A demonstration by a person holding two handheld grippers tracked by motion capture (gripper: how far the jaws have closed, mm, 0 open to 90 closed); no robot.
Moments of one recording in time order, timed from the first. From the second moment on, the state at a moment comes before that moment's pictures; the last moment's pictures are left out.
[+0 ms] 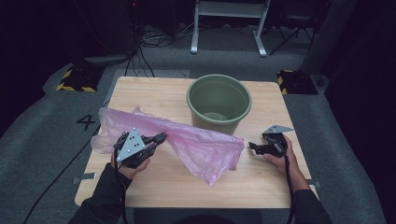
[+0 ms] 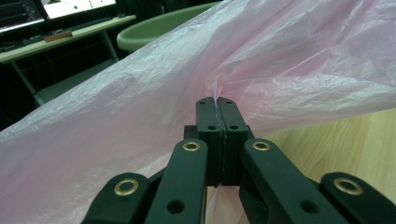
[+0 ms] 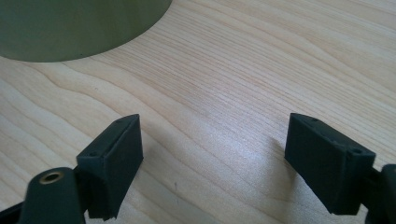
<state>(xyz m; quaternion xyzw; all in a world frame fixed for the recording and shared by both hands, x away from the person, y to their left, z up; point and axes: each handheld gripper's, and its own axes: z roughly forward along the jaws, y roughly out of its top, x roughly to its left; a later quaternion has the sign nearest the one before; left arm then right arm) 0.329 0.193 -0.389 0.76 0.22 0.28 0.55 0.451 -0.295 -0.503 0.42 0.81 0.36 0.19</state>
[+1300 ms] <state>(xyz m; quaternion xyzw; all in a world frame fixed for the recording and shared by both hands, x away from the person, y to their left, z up) 0.385 0.189 -0.299 0.70 0.26 0.39 0.53 0.451 -0.295 -0.503 0.42 0.81 0.36 0.19</state>
